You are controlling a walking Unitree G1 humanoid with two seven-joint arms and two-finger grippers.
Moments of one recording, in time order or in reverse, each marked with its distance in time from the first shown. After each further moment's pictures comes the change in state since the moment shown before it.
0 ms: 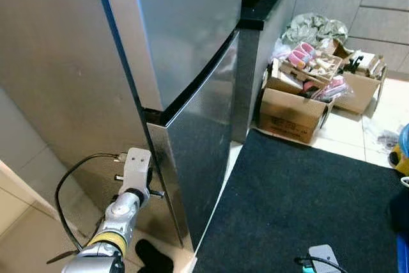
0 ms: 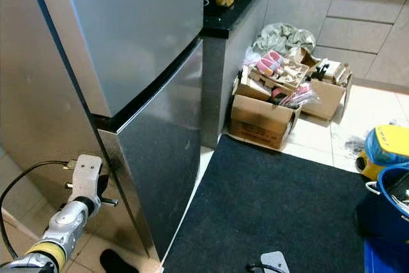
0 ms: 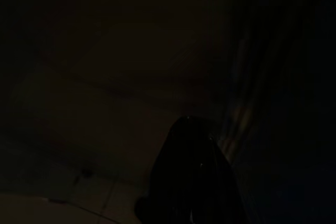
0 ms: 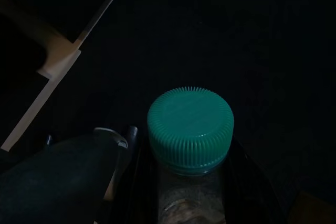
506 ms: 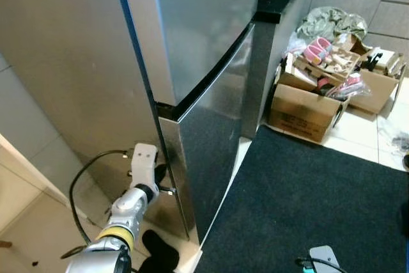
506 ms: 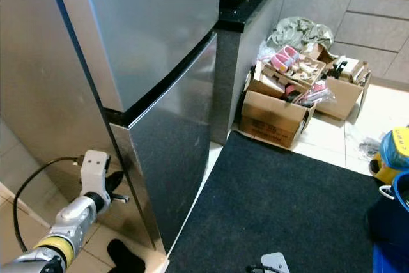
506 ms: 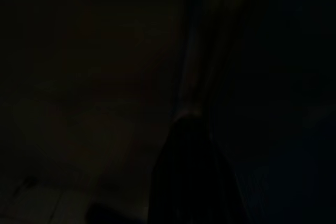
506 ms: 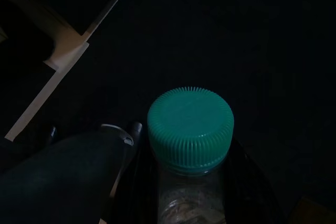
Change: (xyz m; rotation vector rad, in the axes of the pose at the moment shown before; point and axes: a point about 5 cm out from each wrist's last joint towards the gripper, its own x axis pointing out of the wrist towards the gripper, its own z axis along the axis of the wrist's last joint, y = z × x) left arm 0.006 -0.036 0.013 -0.104 -0.061 -0.291; right arm -0.002 -0.001 -0.004 -0.002 0.005 -0.005
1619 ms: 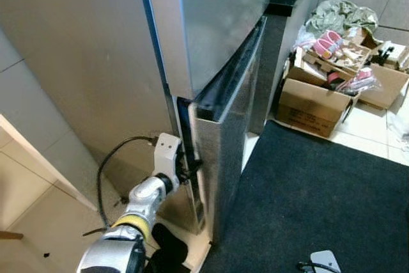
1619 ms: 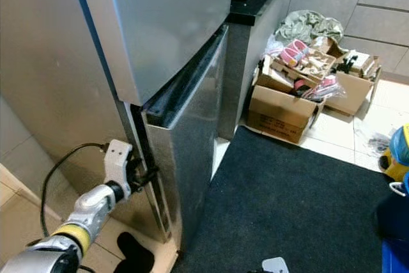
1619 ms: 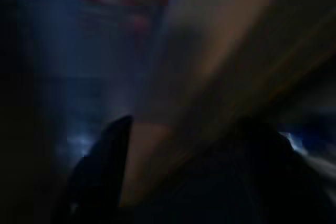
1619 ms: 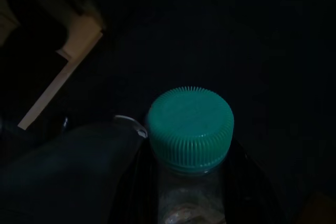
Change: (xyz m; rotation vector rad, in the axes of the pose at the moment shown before) left arm 0.022 -0.076 0.017 -0.156 0.065 -0.620; right arm -0.001 0.001 -0.005 -0.003 0.002 -0.003
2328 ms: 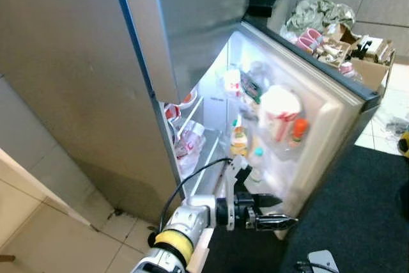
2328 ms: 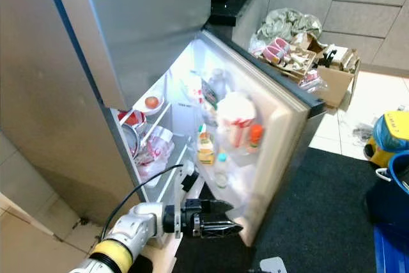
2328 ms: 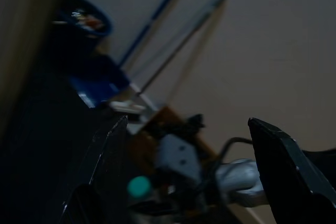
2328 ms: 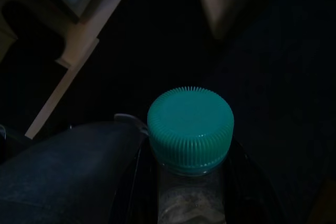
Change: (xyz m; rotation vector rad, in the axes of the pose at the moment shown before) left arm 0.029 -0.080 -0.015 -0.085 0.054 -0.559; right arm 0.001 0.004 0.000 0.000 -0.003 0.004
